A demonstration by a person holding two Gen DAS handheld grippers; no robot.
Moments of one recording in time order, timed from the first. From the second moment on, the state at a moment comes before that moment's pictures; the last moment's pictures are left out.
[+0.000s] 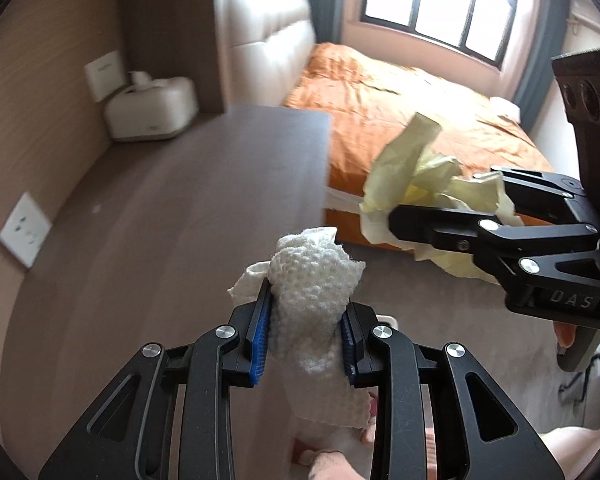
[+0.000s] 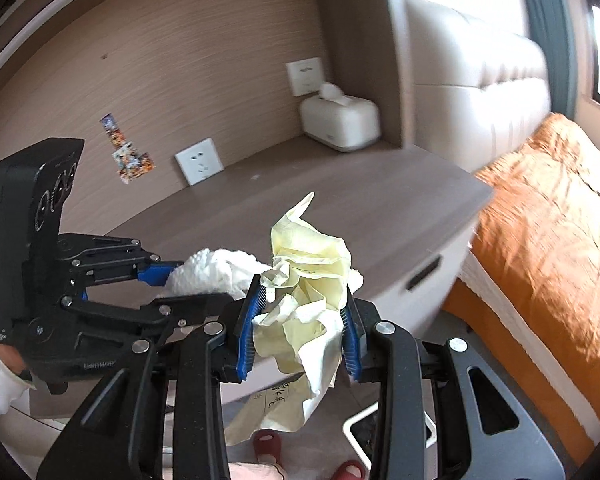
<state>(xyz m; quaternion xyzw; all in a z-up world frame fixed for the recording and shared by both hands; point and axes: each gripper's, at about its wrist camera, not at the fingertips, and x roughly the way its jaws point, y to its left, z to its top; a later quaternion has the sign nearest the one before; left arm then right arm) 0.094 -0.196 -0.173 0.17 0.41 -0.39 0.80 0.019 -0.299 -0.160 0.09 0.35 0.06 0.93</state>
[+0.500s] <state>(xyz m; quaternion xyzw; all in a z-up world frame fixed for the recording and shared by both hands) 0.054 -0.288 -0.222 0.21 0.46 -0.45 0.74 -0.027 -0.373 -0.205 0.14 0.39 0.01 0.91</state>
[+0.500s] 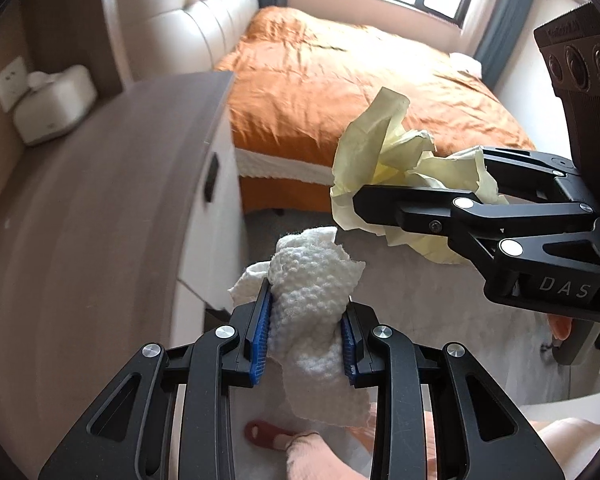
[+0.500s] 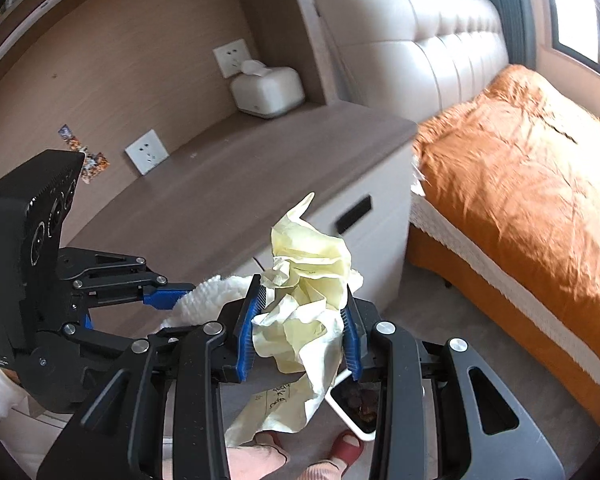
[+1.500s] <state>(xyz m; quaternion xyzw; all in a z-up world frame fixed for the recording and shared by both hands) 0.041 -0.378 -0.406 0.24 0.57 -0.47 0.62 -0.019 -0.442 -0.393 0.24 0.51 -0.03 0.83</state>
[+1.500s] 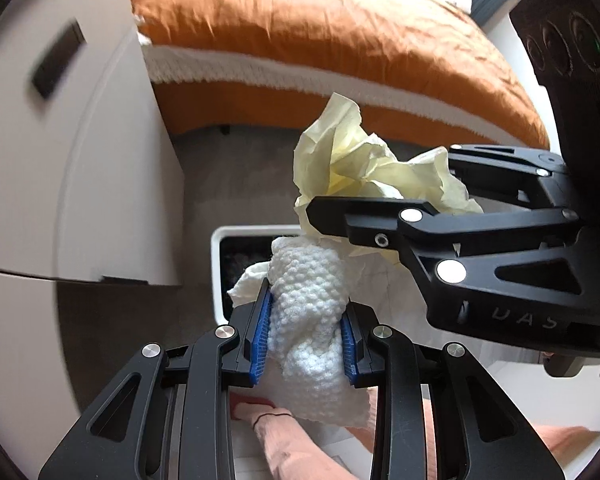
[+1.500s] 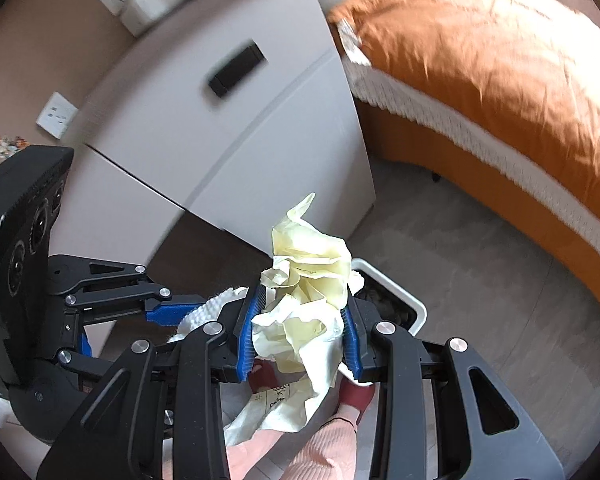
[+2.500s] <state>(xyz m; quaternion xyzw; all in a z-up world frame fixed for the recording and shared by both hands) 0.063 -0.377 -0.570 0.21 0.65 -0.42 0.60 0.011 -0.442 -0.561 0.22 0.59 -0.02 0.78</state>
